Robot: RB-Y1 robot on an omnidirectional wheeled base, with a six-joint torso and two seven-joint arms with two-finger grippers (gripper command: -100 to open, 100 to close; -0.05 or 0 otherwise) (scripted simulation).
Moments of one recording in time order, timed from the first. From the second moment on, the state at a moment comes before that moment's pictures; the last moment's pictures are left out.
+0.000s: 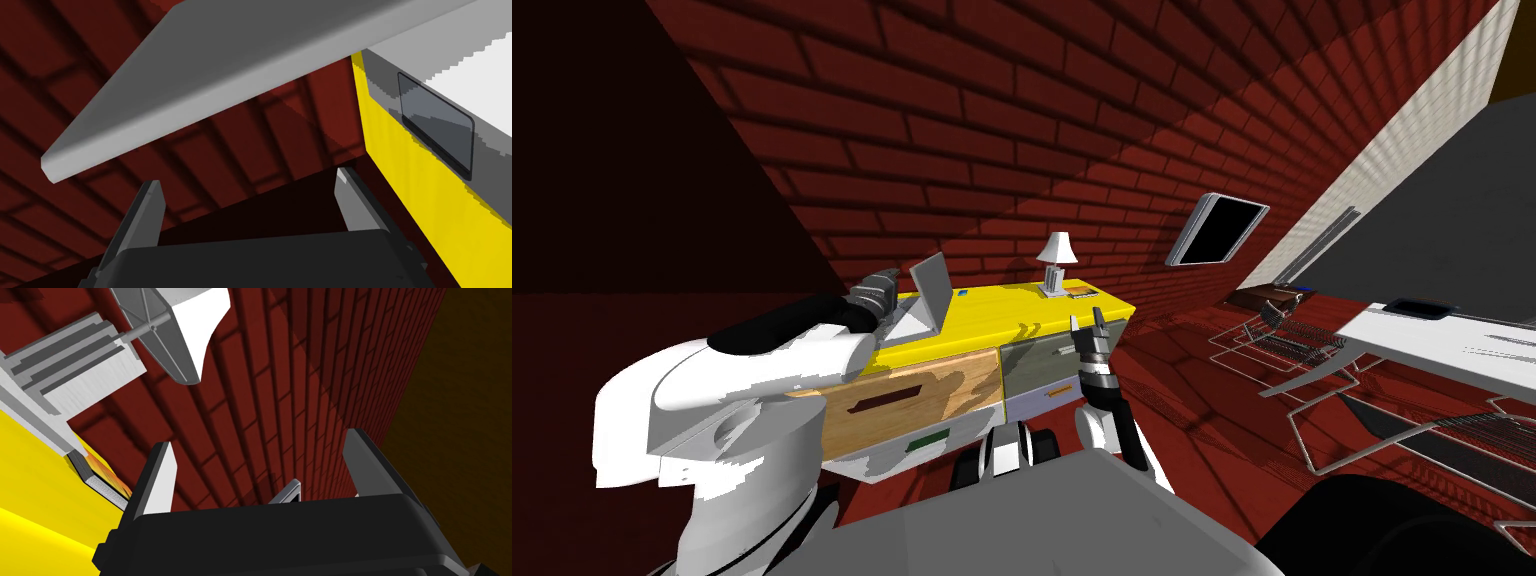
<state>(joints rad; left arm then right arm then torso) -0.32 0.36 0.13 -2.48 -0.13 1.34 -0.01 0.52 0.03 0.06 -2.21 -0.11 -0.48 -0.15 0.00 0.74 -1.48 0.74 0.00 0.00</state>
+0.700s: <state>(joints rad) -0.35 0.47 0.12 -2.51 -0.16 1.44 -0.10 0.52 0.03 0.06 -2.21 -0.11 -0.48 -0.15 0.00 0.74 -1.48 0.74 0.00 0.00</state>
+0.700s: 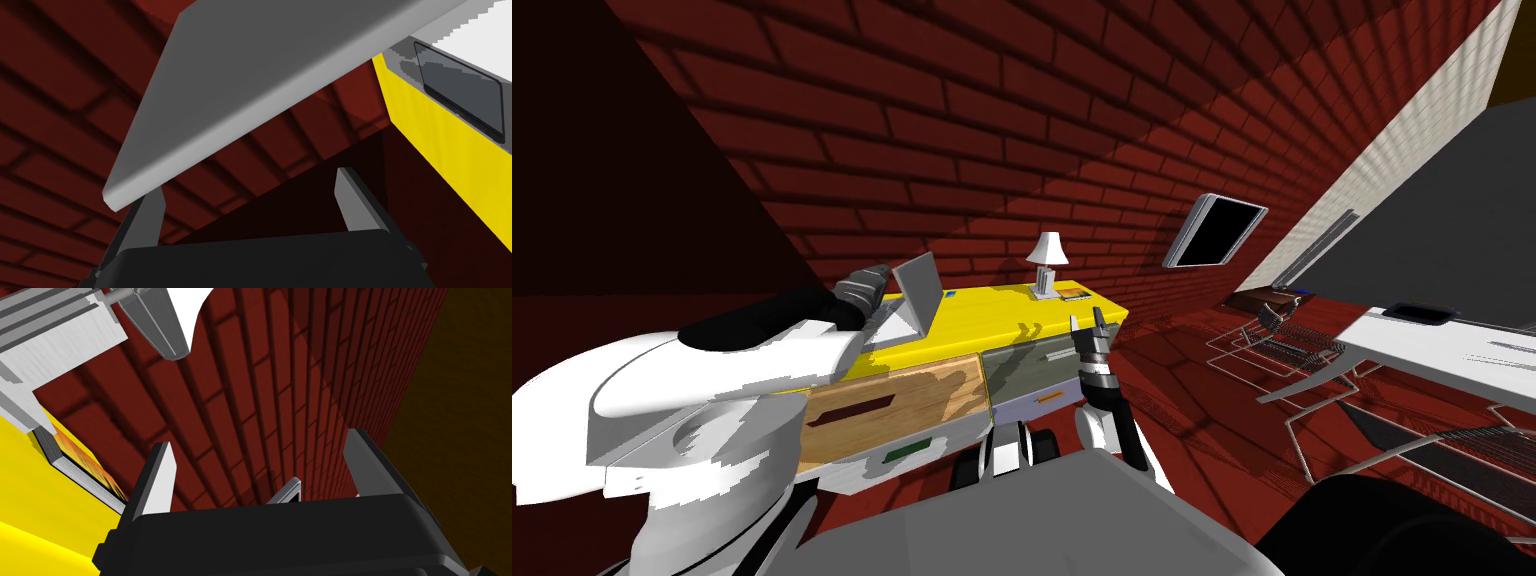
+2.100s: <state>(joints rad) -0.33 0.30 0.20 -2.50 -0.14 1.33 0.07 0.52 0.03 0.06 -2.21 -0.11 -0.48 -0.15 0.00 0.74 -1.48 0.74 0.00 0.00</state>
